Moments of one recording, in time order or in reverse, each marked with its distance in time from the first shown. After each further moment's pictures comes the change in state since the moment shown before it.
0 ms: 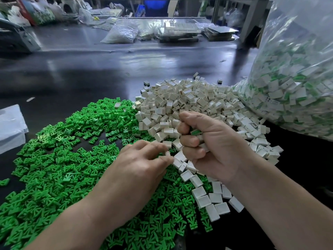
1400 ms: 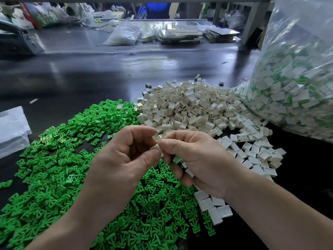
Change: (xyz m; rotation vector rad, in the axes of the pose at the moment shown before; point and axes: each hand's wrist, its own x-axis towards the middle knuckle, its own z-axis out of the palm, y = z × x) left_hand -0.002 0.008 -0.016 -1.024 0.362 -0.424; right_hand -0.011 0.020 0.010 -0.540 -0.084 -0.033
